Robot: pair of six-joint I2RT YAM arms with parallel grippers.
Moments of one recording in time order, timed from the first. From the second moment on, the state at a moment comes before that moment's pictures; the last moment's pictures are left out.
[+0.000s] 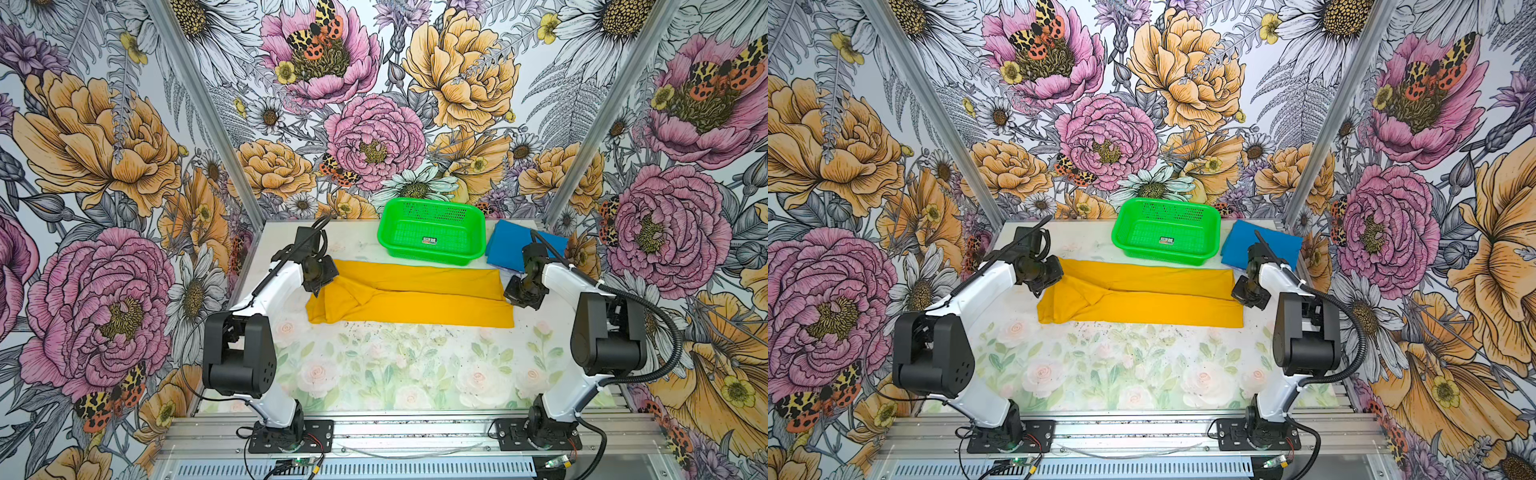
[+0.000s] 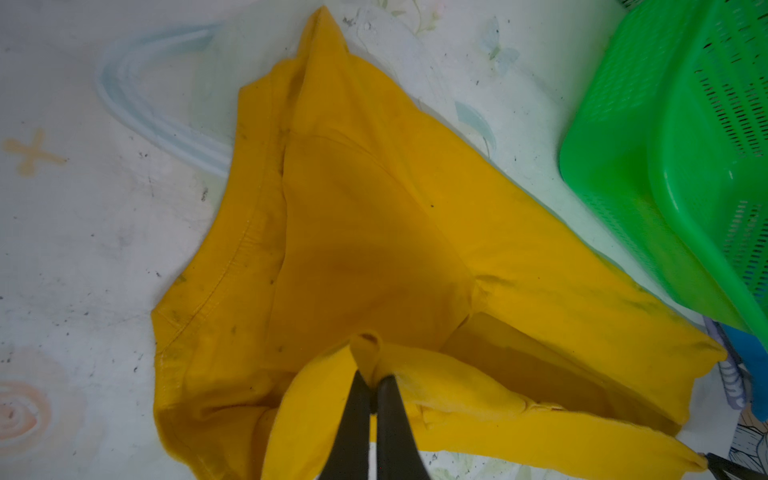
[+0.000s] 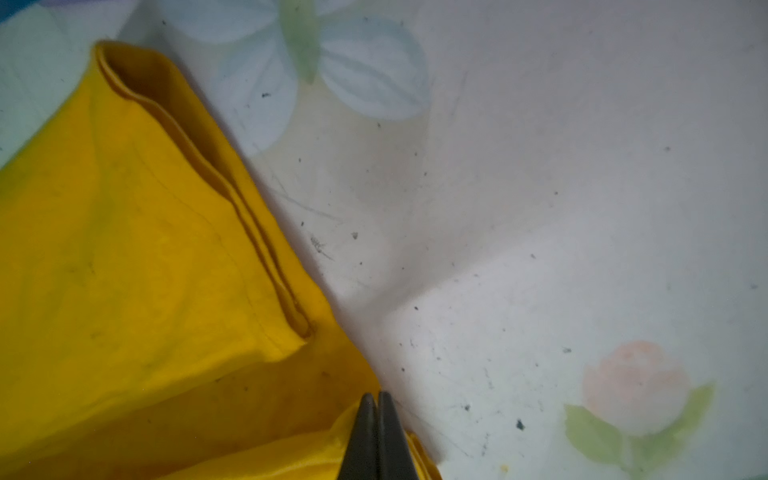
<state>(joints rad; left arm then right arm) -0.11 1.65 1.28 -0.67 0.10 -0.58 -0.10 1.75 1.17 -0.78 -0.05 0.49</state>
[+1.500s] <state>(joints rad) 0.04 1.74 1.28 -0.62 0.22 -0.58 -0.10 1.70 1.18 -0.76 -0.12 0.43</state>
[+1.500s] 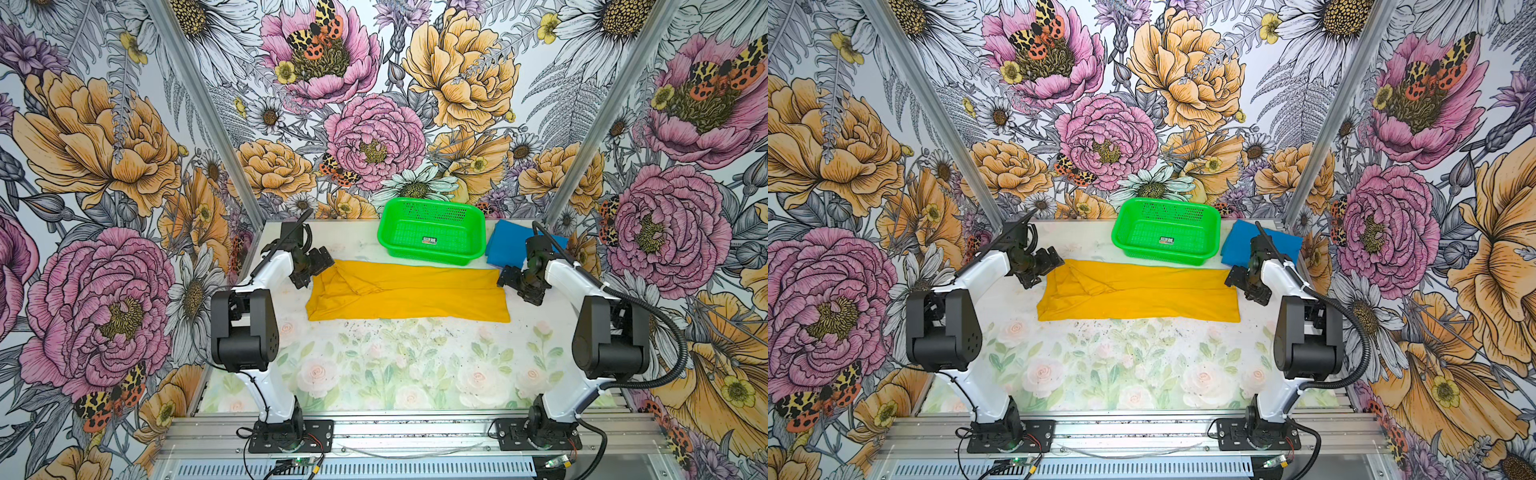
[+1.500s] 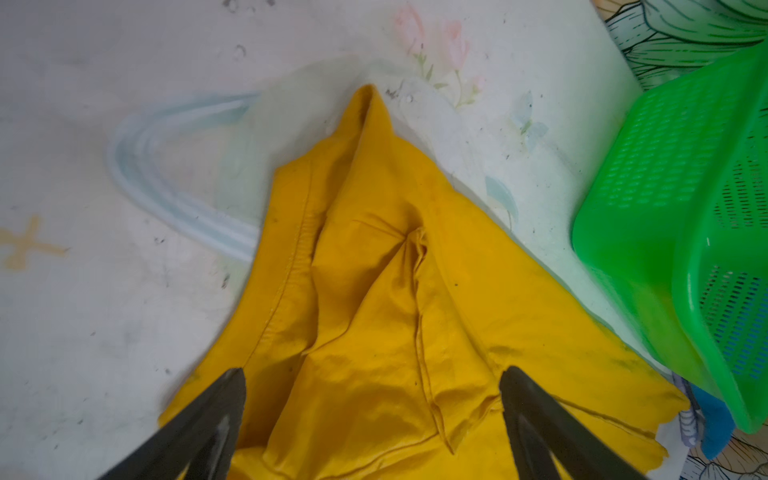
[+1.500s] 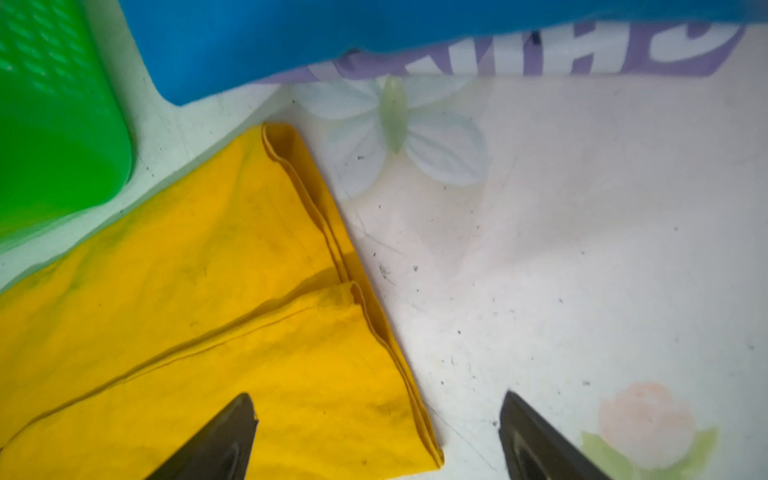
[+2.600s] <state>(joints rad) 0.14 1.55 0.79 -0.43 0.23 -0.73 -0.09 1.73 1.04 -0.73 -0.21 0.37</state>
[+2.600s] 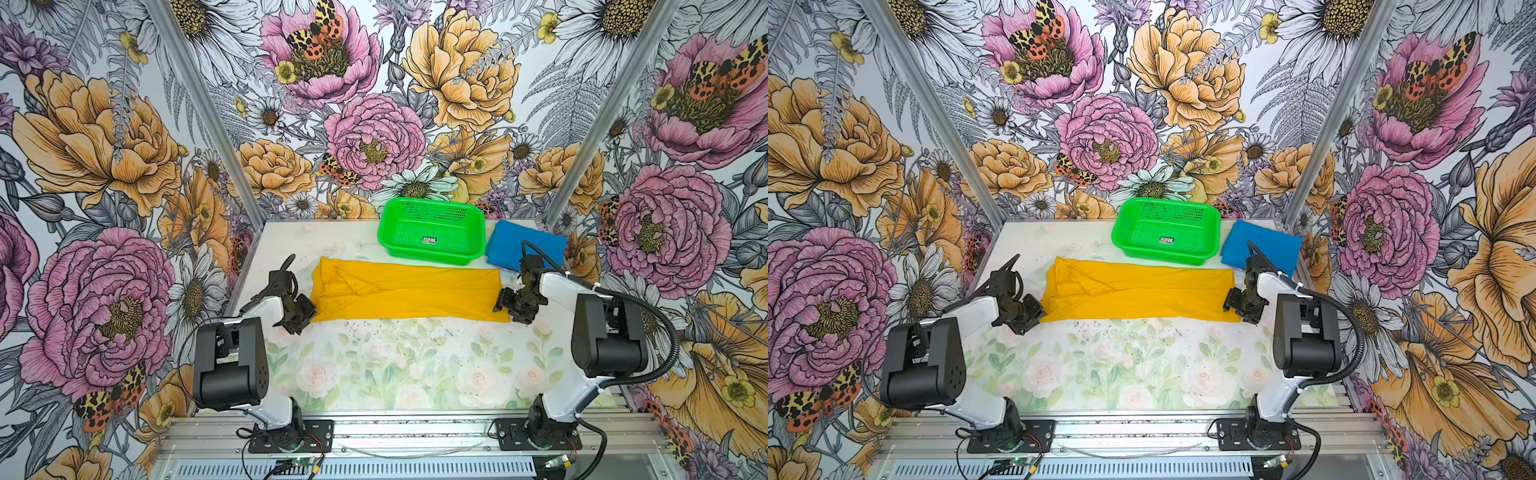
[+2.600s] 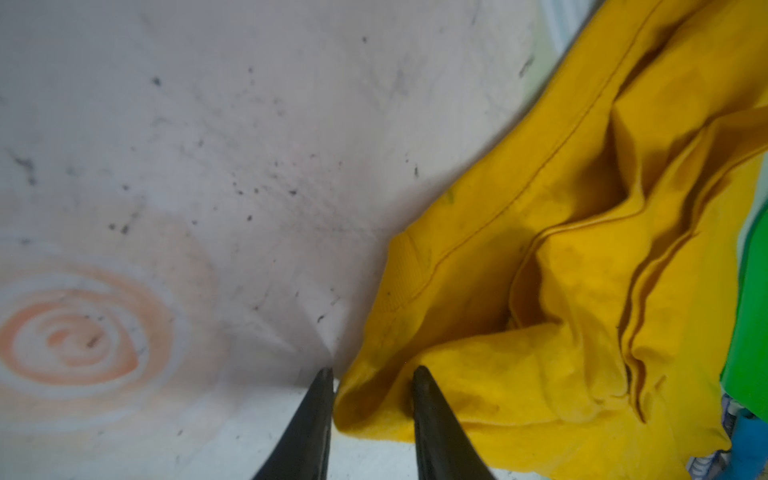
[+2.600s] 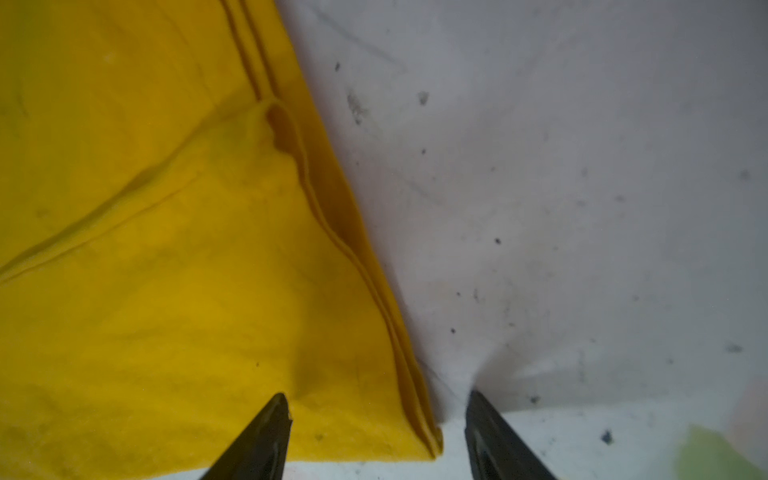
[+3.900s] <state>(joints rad) 0.08 2.42 2.04 -0.65 0.05 -0.70 1.15 1.76 1.06 -0.79 -0.35 0.44</state>
